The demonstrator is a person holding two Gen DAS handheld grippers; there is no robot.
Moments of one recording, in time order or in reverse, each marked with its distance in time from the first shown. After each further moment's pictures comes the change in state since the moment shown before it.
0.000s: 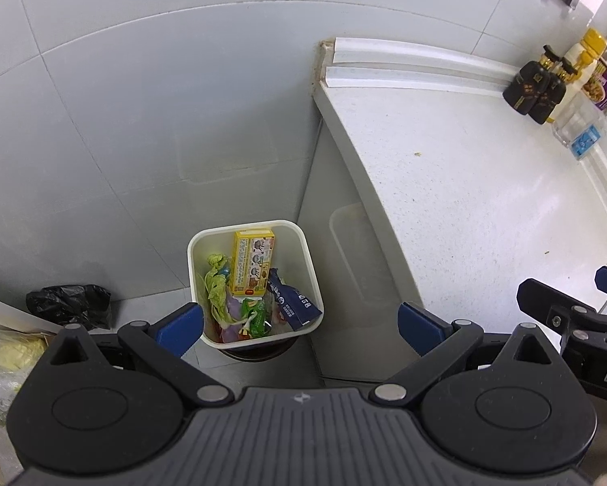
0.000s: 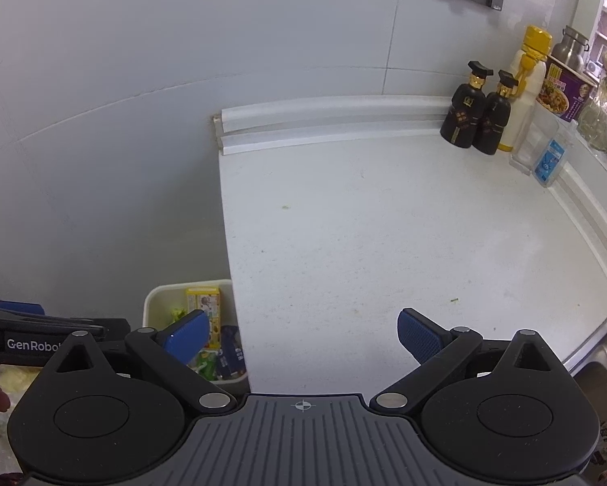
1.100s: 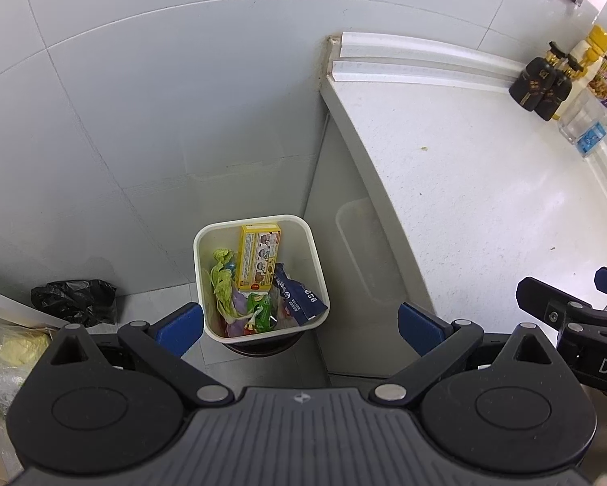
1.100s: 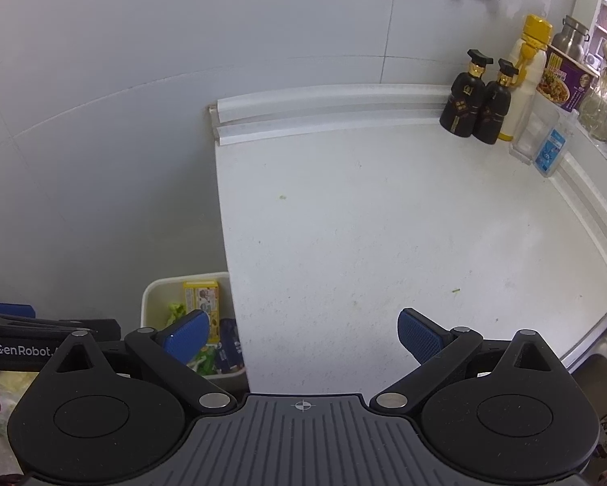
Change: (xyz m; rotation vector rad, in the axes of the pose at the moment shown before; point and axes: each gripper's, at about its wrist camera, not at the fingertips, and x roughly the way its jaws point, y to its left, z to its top) left arm 0.002 0.005 0.000 0.001 0.018 0.008; right arm 0.009 0.003 0.000 0.015 0.029 -0.008
